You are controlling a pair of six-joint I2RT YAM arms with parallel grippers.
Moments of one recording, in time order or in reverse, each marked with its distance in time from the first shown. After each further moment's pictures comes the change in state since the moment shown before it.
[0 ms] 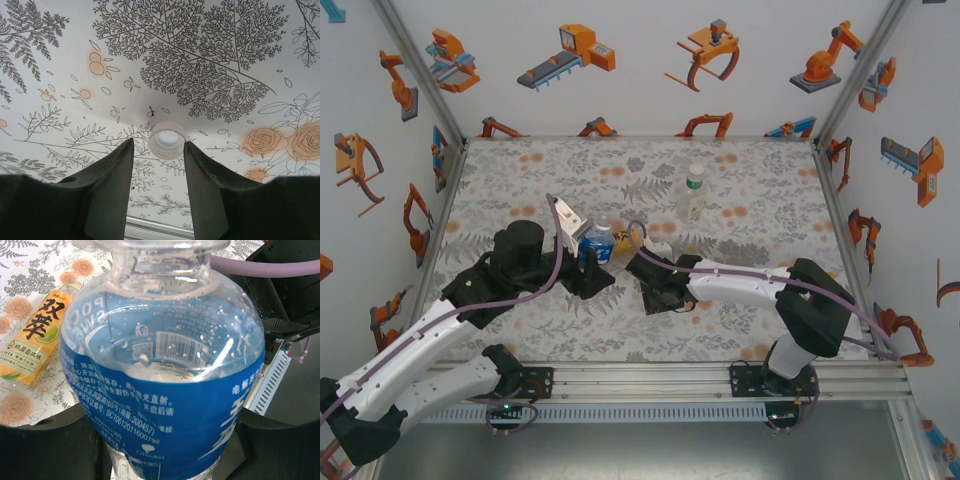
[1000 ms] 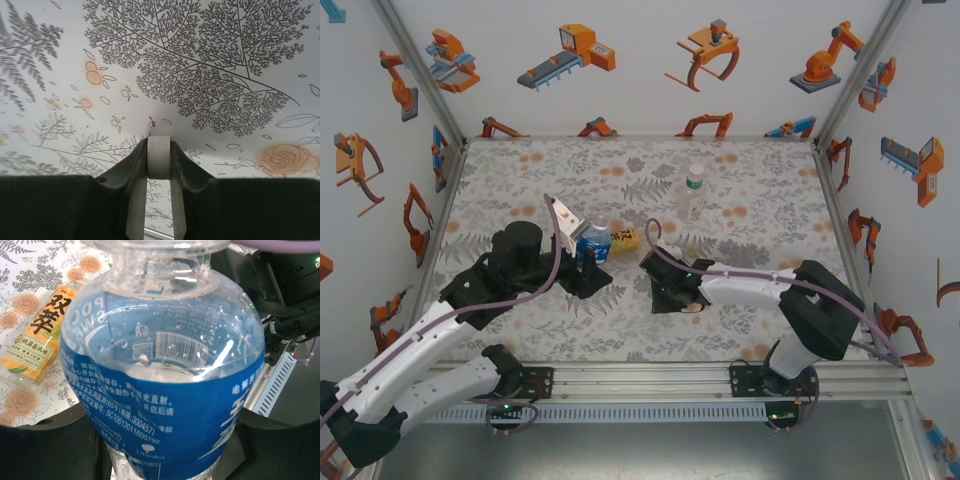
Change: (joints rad) left arm 0.008 -0.012 -0.007 -0.011 -0.017 0.000; right arm -0.089 -0.067 -0.183 0.246 -0.151 0.063
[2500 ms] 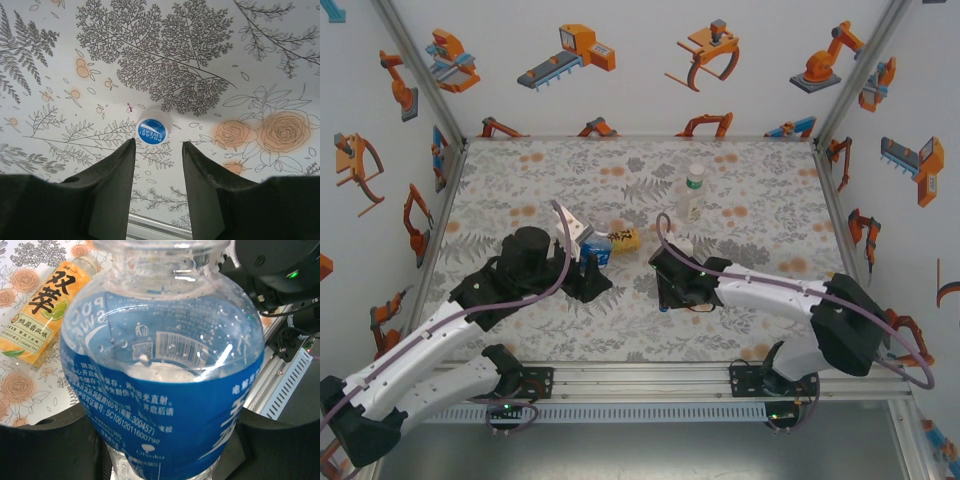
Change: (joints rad) left arm 0.000 0.003 -0.079 0.029 -0.035 -0.016; right arm 0.019 -0.104 0.052 -0.179 0.136 -0.069
